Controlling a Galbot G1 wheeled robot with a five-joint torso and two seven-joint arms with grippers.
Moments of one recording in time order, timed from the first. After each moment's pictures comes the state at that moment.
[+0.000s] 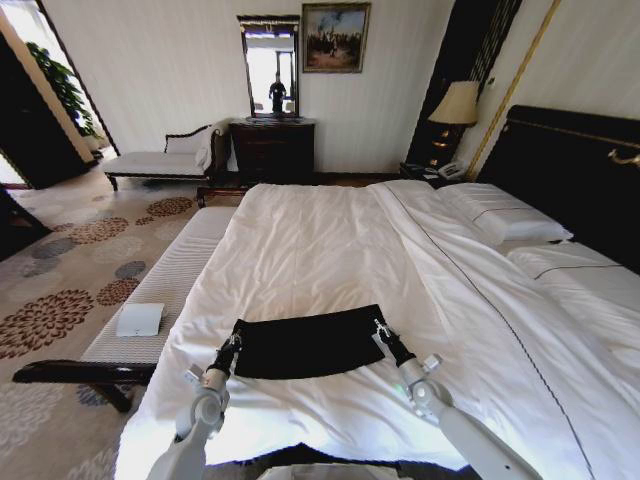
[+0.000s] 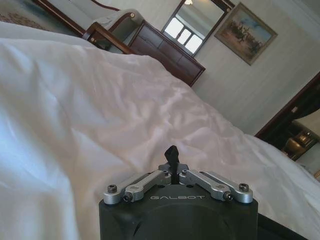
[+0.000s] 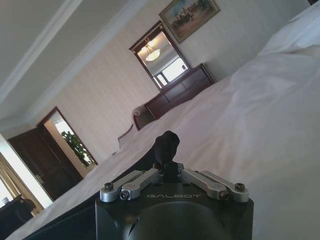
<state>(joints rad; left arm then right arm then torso) 1.40 -1.35 -0.52 -1.65 -0.85 0.00 0.08 -1.13 0.94 0.06 1.29 1.28 0.42 -0.43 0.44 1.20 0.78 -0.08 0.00</state>
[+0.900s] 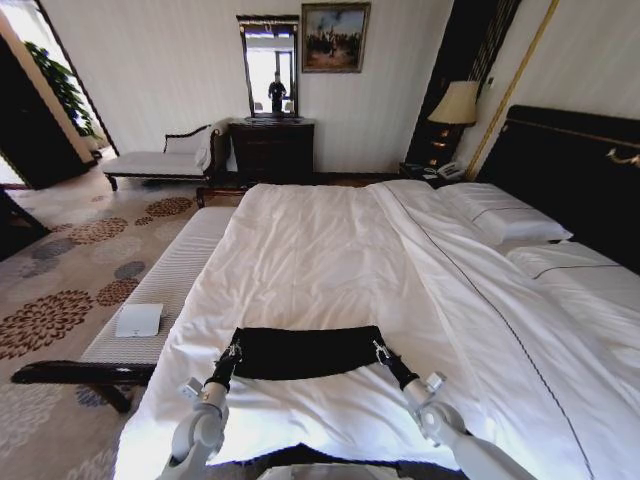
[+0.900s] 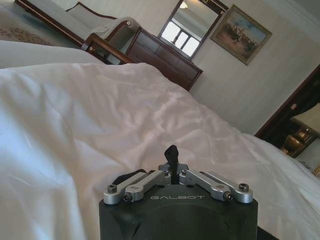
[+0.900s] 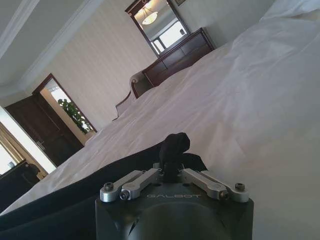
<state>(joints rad) 1.56 -1.34 -0.53 -1.84 -0.79 0.00 0.04 -1.32 0.86 0.09 1.49 1.22 0.33 -0.35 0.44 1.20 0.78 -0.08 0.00</state>
